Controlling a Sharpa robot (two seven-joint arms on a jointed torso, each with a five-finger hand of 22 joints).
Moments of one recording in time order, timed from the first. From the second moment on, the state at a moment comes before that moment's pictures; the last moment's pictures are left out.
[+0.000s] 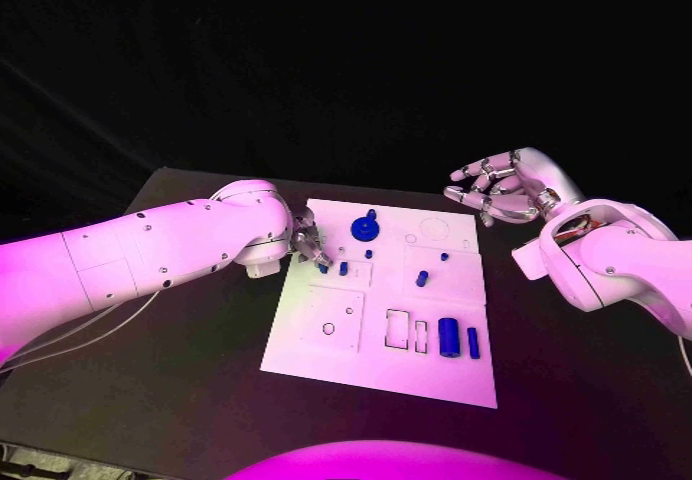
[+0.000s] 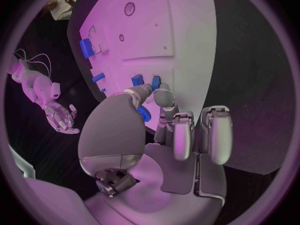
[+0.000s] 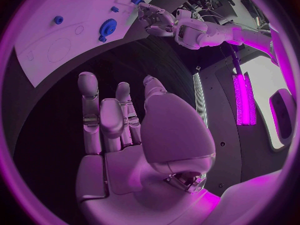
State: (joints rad) left arm 1.24 -0.70 0.00 1.41 -1.10 0.13 -0.69; left_hand 1.20 -0.20 0.53 0.22 0.23 1.02 0.03 0.52 0.62 1.35 -0.06 0.94 0.75 1.46 -0.10 1.56 1.31 0.02 1.47 0.02 1.53 1.31; right arm 1.32 -0.93 -0.13 1.67 -0.86 -0.63 0.03; right_hand 1.34 -0.11 -0.01 0.28 0.36 0.98 0.14 0.13 0.18 1.06 0.06 0.81 0.70 1.44 -0.01 1.17 1.07 0.15 1.23 0.09 0.61 1.11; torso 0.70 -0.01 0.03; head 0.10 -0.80
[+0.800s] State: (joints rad) left arm 1.24 -0.70 -0.01 1.40 -1.10 0.14 -0.69; left_hand 1.16 -0.19 0.39 0.27 0.23 1.07 0.00 0.52 0.63 1.36 -0.06 0.95 0.76 1.47 -0.10 1.56 1.31 0.02 1.47 0.01 1.54 1.31; right arm 1.32 -0.93 -0.13 1.67 -0.86 -0.63 0.03; right_hand 1.34 -0.11 -0.01 0.28 0.36 0.98 0.14 0.13 0.18 1.06 0.06 0.81 0.70 1.44 -0.01 1.17 1.07 0.15 1.23 0.09 0.61 1.11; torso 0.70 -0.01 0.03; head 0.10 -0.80
